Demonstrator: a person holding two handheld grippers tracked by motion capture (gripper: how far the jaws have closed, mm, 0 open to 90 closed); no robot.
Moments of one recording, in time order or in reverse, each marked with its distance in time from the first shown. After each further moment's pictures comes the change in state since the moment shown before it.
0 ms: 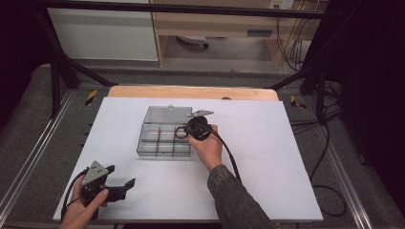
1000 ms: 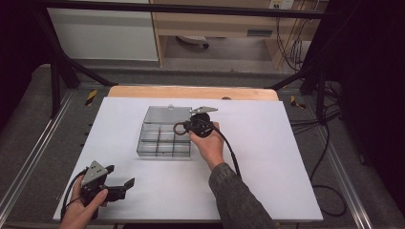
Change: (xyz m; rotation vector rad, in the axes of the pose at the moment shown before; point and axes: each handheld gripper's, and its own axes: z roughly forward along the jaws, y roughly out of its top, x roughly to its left) left arm 0.001 0.000 0.000 -0.003 0.003 -0.009; right arm -0.004 0.010 -0.011 -0.055 0.050 0.038
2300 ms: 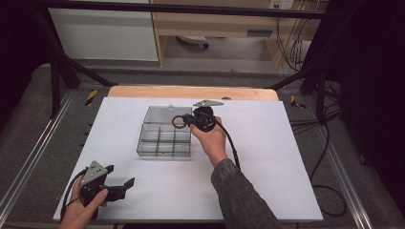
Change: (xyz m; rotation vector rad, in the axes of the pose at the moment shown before) left arm 0.000 0.000 0.000 -0.002 0.004 -0.003; right arm -0.003 0.020 -0.017 -0.075 0.062 0.038
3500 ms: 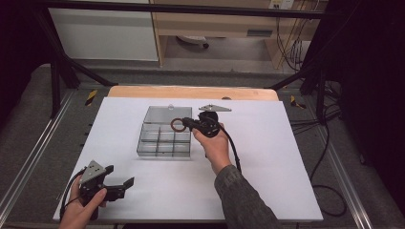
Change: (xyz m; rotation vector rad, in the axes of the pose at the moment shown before) left arm 0.001 0.001 -0.002 -0.001 -0.014 -0.039; right arm 0.008 -0.010 -0.023 -0.067 0.088 0.104
